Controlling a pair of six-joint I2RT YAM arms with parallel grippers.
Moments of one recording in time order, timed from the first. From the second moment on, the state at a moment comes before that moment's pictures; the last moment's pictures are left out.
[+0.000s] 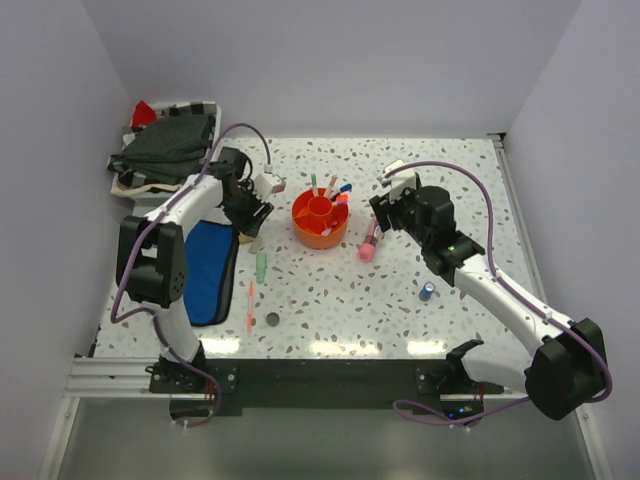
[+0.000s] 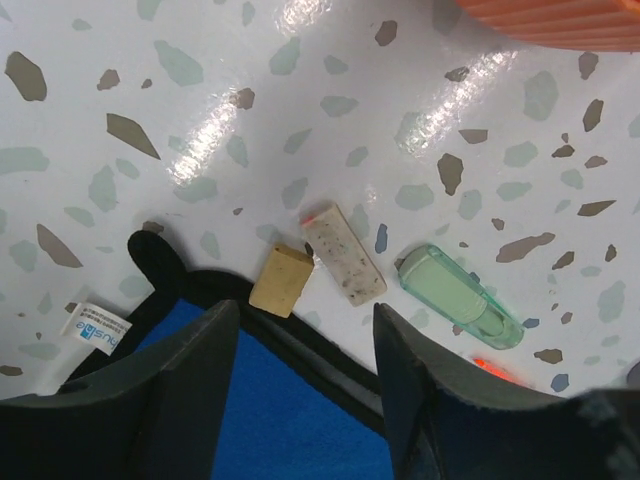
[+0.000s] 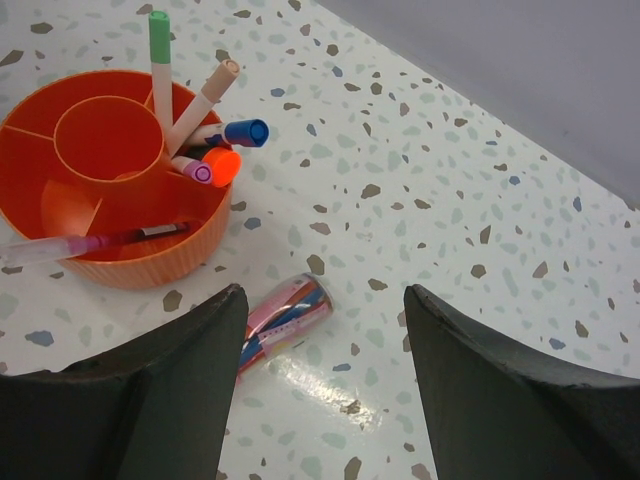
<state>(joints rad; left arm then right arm) -0.21 1.84 1.40 -0.80 0.25 0.58 0.48 1.17 0.84 0.04 0.08 -0.23</state>
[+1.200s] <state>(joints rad) -0.21 1.94 1.37 -0.83 0.23 0.81 0.47 1.17 0.84 0.04 0.08 -0.23</state>
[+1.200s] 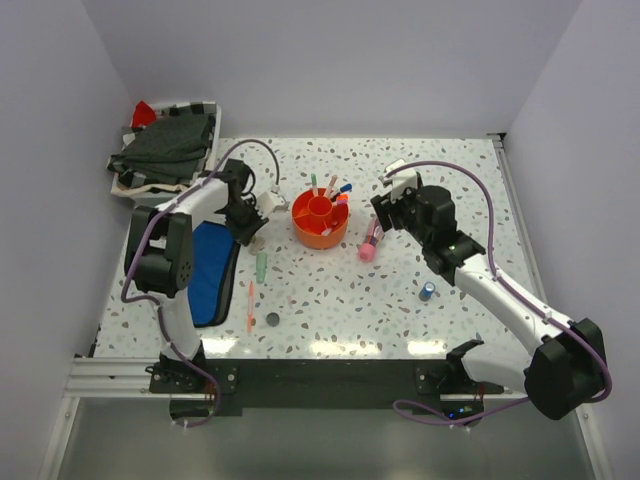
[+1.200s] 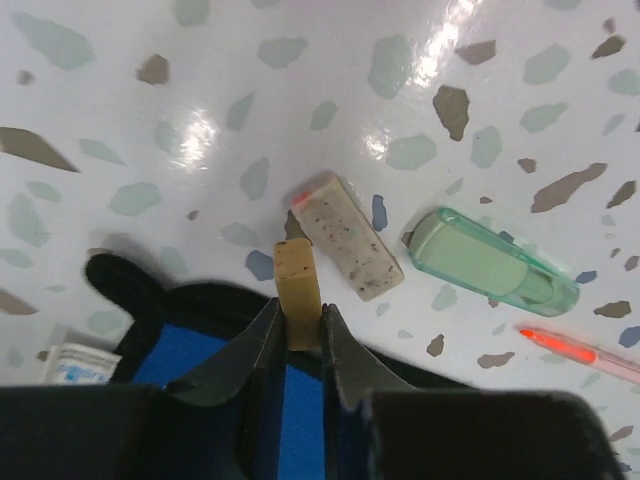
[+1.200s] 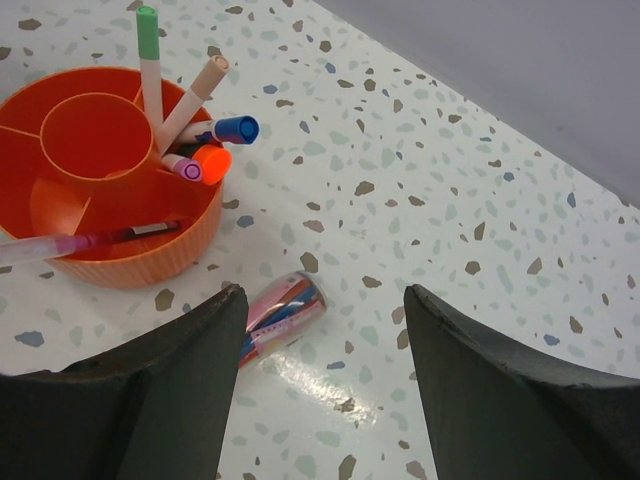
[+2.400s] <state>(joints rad) -0.31 2.01 1.81 -0.85 0.78 0.66 0.46 1.27 0.88 0.04 0.09 -0.27</state>
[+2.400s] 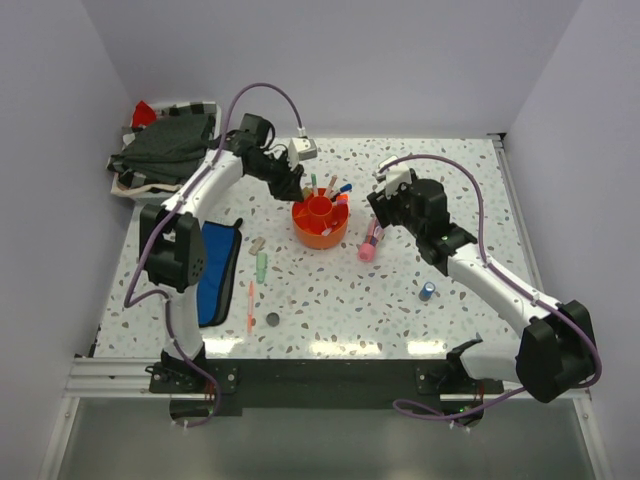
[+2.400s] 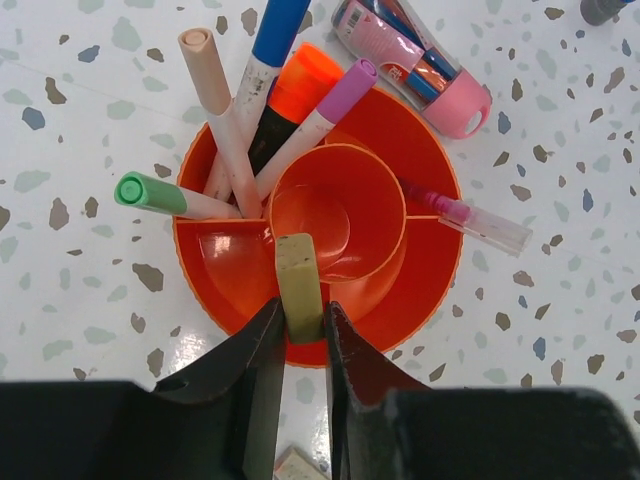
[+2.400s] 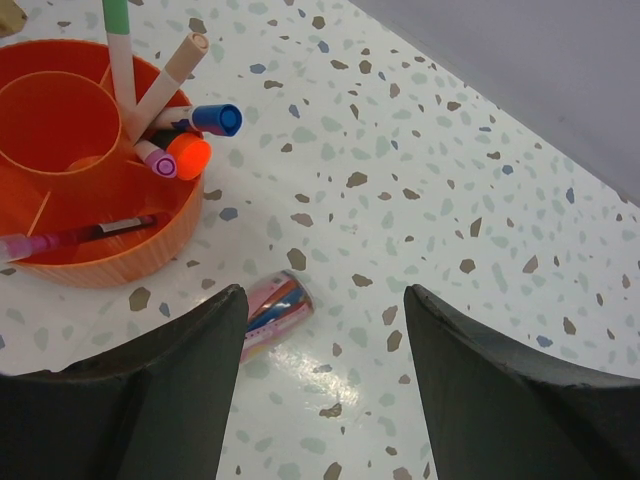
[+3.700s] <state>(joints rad) -0.32 1.93 1.74 -0.72 0.64 0.58 0.44 1.24 0.86 0.04 0.08 -0.27</state>
